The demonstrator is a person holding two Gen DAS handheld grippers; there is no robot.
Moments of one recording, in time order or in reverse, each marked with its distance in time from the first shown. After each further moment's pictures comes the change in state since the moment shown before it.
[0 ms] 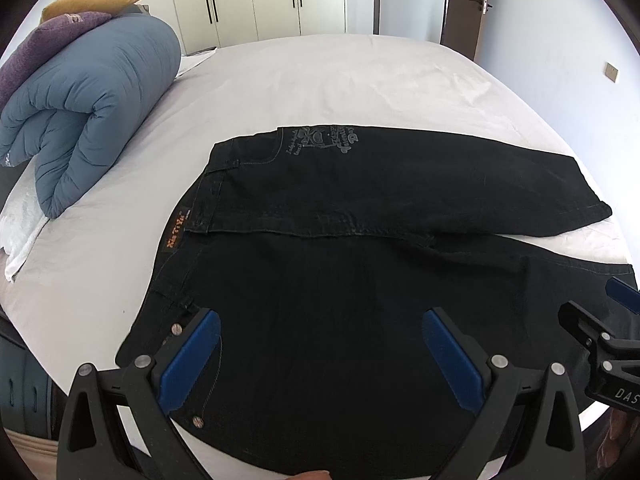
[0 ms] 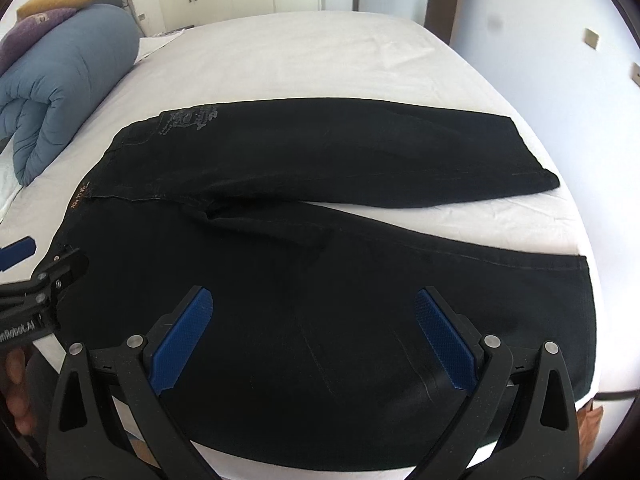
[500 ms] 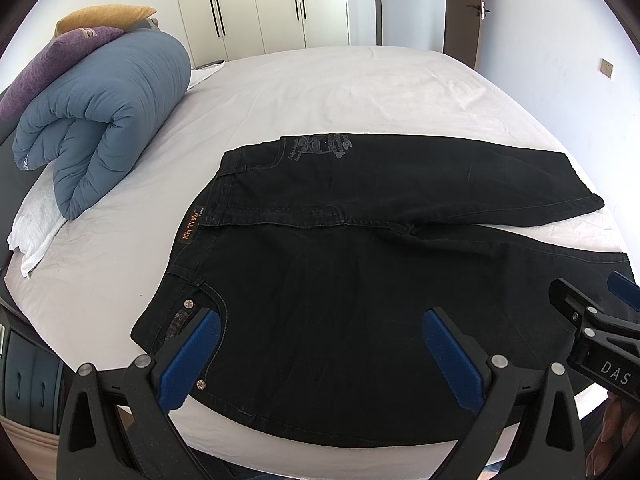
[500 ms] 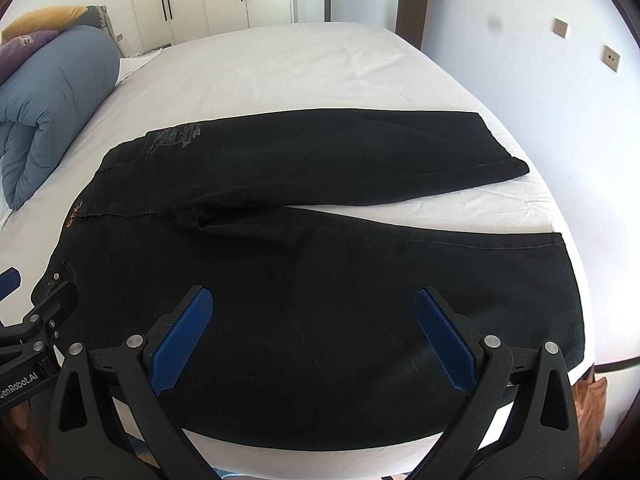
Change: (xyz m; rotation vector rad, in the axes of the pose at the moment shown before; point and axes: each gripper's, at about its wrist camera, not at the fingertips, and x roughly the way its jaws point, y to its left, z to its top) left arm -0.042 -0.021 -0.033 -0.001 -0.049 0.043; right arm -0.031 -0.002 -0.020 0.099 -0.048 -0.084
